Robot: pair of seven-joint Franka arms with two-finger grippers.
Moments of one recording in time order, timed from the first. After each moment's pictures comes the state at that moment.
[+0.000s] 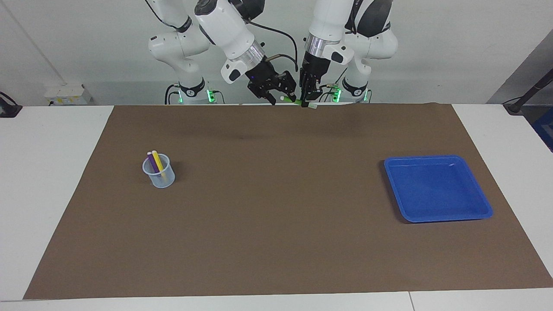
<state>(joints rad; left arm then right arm) -0.24 -0.26 -0.42 -2.01 -0.18 1.98 -2.32 0.36 -0.14 0.23 -1.99 0.57 2.14 0.72</state>
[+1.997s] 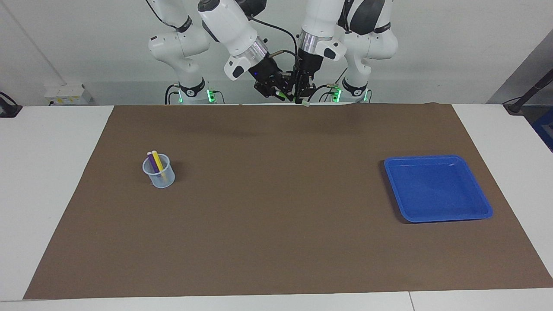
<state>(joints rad) -0.26 -0.26 -0.44 -2.01 -0.18 1.99 -2.35 0.36 -0.15 0.24 -1.99 0.57 2.15 0.72</state>
